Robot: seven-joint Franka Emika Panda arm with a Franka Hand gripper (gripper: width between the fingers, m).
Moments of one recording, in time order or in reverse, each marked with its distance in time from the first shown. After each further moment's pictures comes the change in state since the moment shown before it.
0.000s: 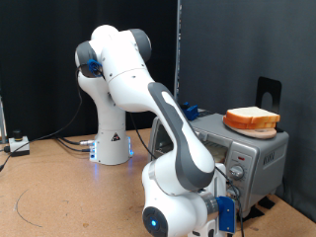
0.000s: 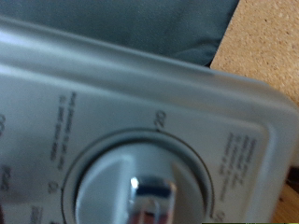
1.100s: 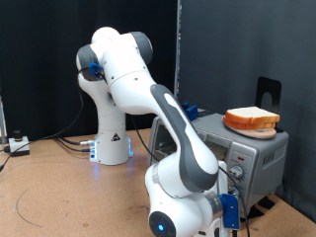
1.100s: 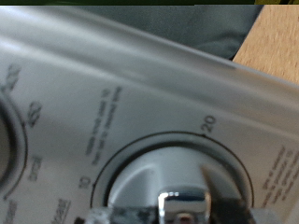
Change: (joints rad) arm 0.003 0.012 0.006 0.024 -0.024 -0.047 -0.116
